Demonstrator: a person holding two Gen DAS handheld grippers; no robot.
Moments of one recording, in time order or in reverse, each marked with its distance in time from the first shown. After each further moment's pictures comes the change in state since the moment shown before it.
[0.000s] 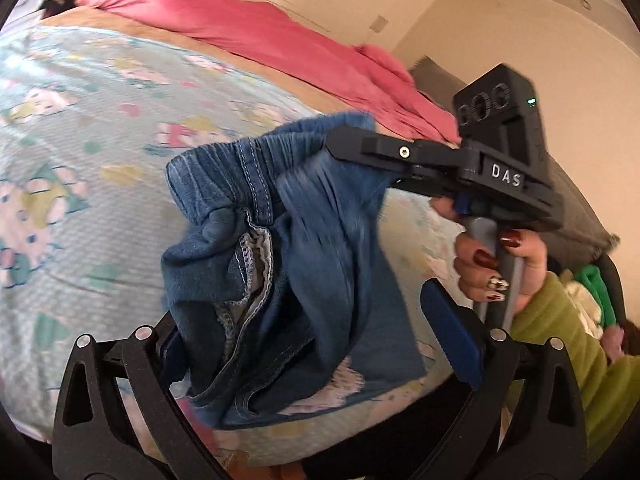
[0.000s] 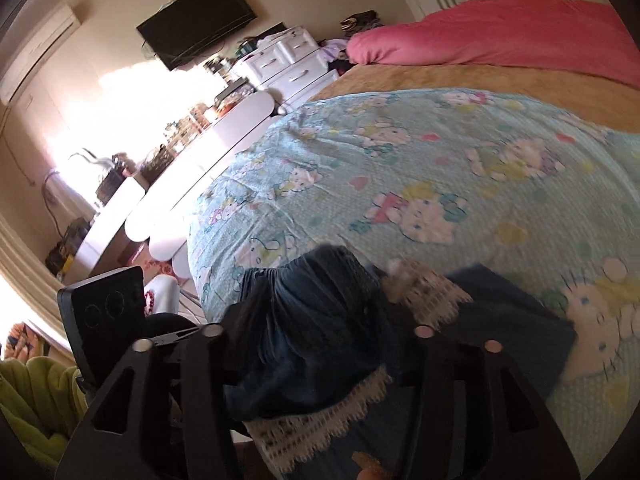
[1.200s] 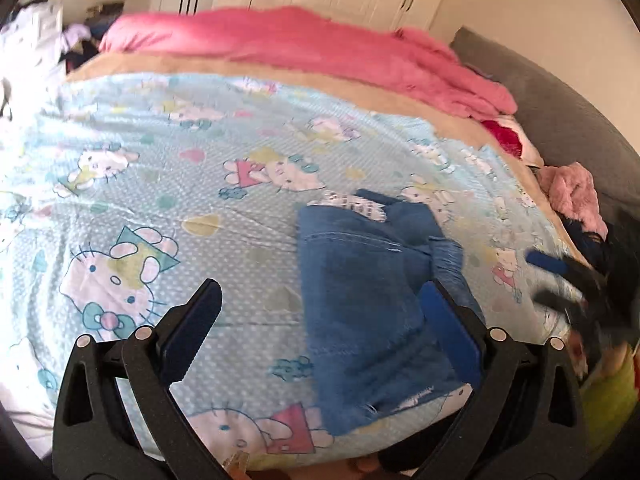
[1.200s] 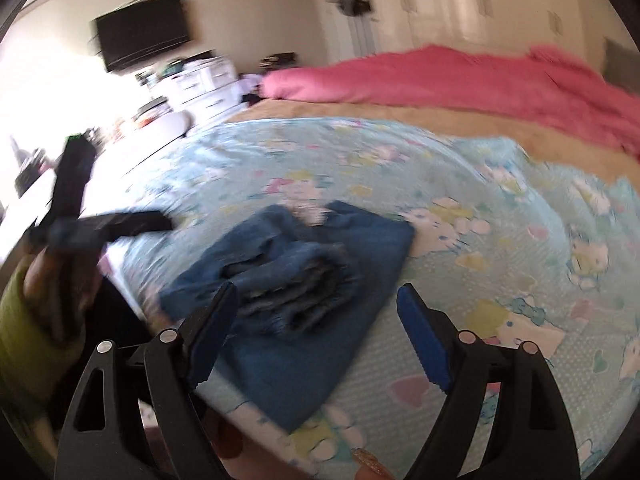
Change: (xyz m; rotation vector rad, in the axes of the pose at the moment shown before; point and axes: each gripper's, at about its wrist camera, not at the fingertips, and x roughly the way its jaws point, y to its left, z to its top) left arm -0.017 0.008 0.033 0.091 0.066 0.298; right arm -0.096 0.049 -0.120 -0.104 -0.154 -0.434
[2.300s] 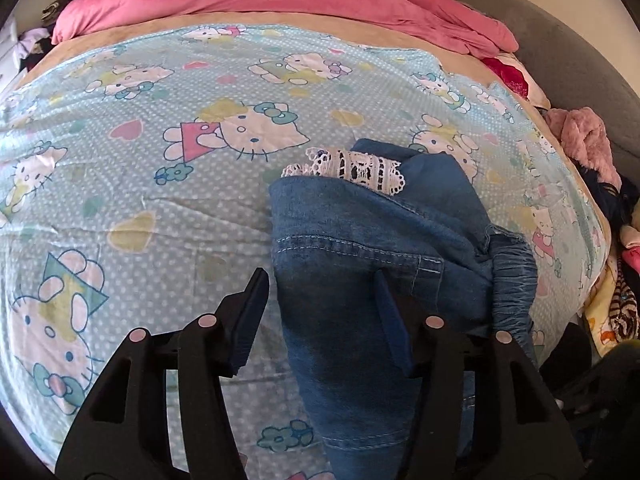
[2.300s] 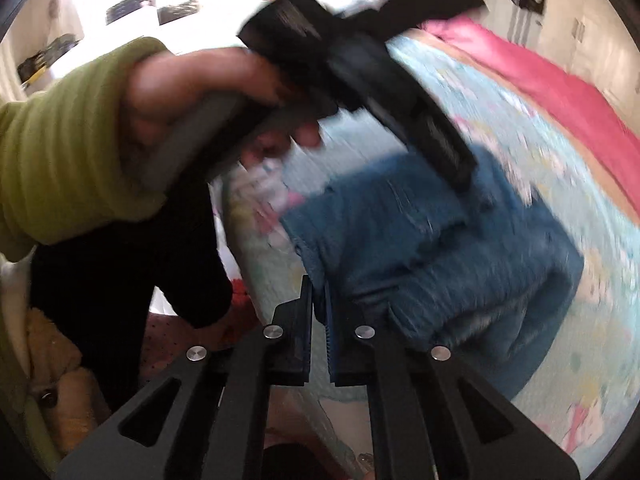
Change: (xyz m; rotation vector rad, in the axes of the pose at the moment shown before) left arm 0.090 -0.016 0.008 0.121 0.185 -0.003; right arm 0.083 0.114 -0.037 -0.447 0.309 0.185
